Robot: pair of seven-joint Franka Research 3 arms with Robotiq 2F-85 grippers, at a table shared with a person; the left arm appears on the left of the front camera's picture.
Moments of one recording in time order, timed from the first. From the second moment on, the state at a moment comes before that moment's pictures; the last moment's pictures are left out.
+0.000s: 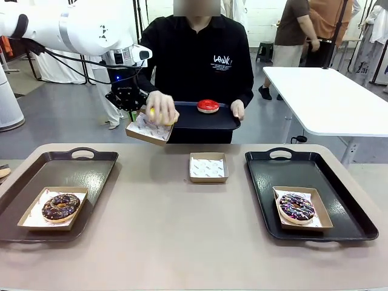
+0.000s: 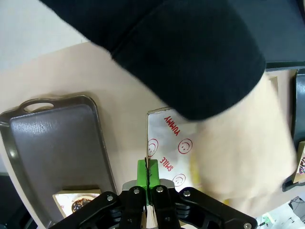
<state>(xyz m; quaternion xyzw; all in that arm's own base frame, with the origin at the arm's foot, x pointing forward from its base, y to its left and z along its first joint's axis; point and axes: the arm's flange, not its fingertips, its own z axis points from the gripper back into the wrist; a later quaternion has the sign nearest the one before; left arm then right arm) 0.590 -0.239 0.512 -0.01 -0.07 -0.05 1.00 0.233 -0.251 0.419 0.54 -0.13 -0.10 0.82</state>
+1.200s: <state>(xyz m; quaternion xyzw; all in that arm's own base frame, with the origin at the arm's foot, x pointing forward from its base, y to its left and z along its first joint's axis) 0.590 -0.239 0.512 -0.01 -0.07 -0.05 1.00 0.232 -0.251 0.420 0.54 -0.13 -0.10 0.82</state>
